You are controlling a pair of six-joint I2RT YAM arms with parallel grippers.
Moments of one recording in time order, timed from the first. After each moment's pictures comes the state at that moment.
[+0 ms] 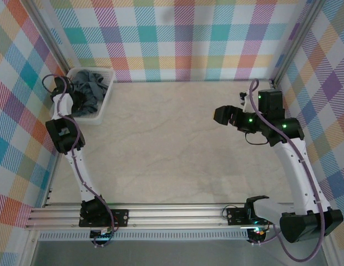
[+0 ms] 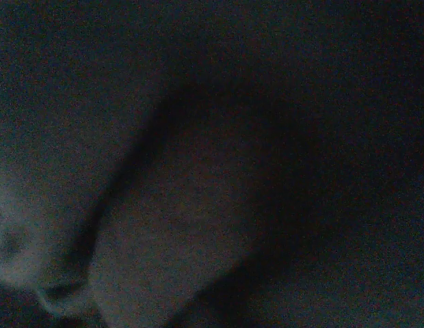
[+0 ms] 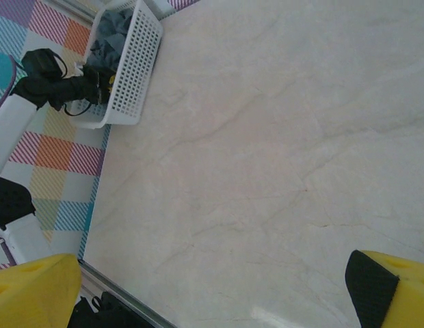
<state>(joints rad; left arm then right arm) 0.39 2.56 2.32 -0.72 0.20 -0.70 0.18 1.12 1.32 -0.92 -0.55 0.44</state>
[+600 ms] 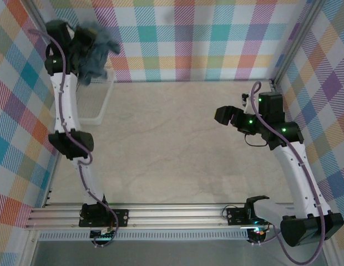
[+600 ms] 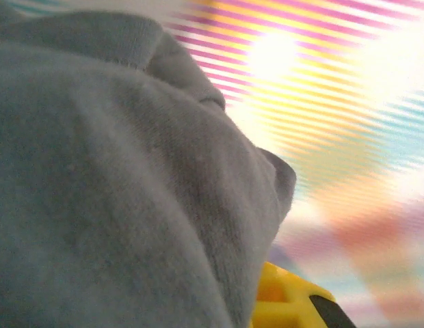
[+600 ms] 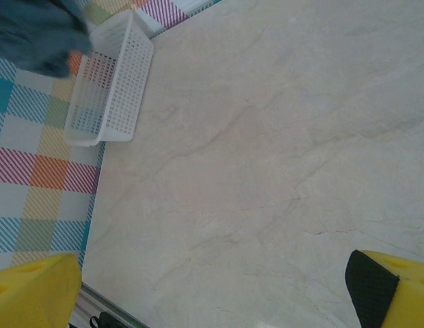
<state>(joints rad) 0.08 2.11 2.68 -0.70 0.36 -0.94 0.18 1.09 1.26 -0.85 -0.51 0.50</state>
